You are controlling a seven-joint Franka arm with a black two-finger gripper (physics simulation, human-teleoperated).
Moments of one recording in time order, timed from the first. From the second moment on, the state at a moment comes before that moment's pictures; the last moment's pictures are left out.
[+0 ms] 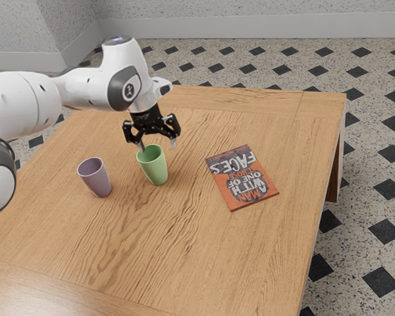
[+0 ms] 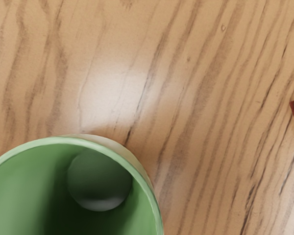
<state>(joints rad) -0.42 0.28 0.36 -1.83 -0.13 2.09 -0.35</state>
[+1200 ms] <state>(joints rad) -0.42 0.31 0.36 -1.90 -0.12 2.19 -0.60</state>
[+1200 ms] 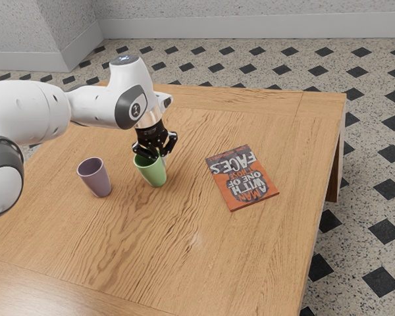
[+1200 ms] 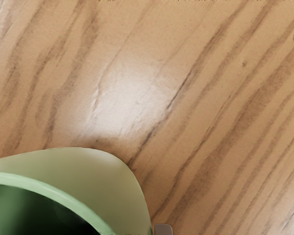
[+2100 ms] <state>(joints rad) -0.25 0.11 0.36 -1.82 0.07 1.81 -0.66</state>
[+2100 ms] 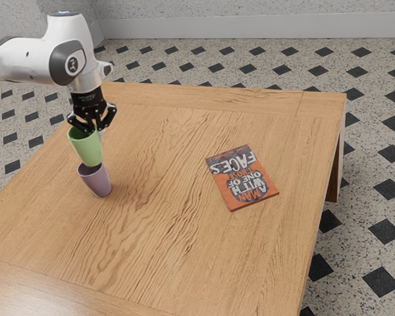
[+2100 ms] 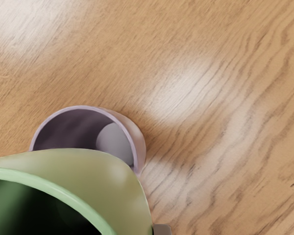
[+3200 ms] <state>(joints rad) -0.19 0.16 0.36 -1.85 0.02 1.87 -0.66</state>
